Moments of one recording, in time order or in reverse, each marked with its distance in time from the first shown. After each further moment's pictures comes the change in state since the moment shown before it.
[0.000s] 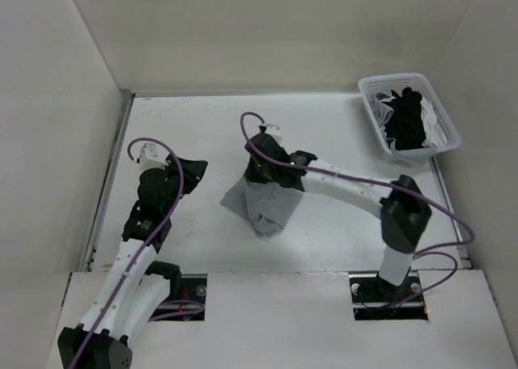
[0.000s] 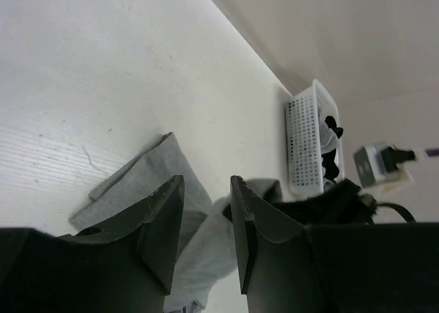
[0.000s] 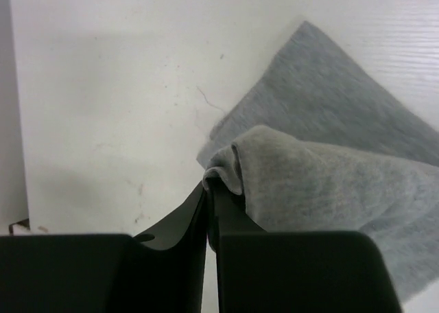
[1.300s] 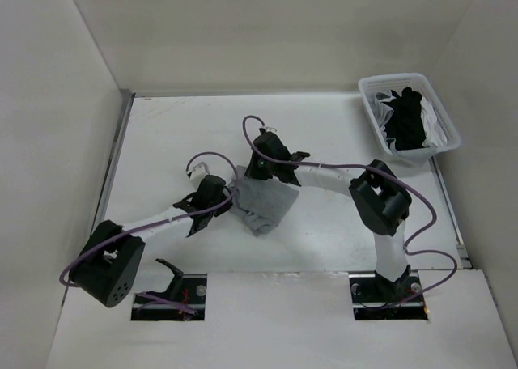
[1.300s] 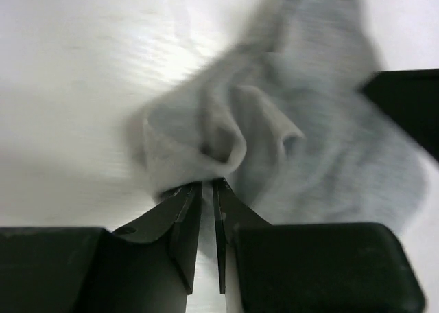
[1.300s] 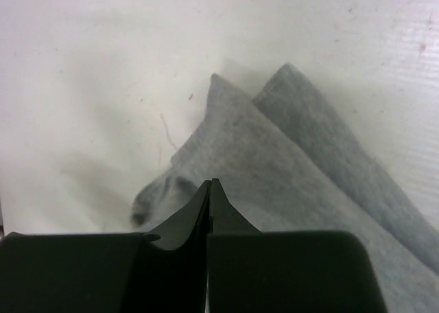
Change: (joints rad) left arm -0.344 0.580 -0.069 0.113 -0.284 0.023; right arm -0.133 0.239 -0.037 0.301 -0.216 -0.099
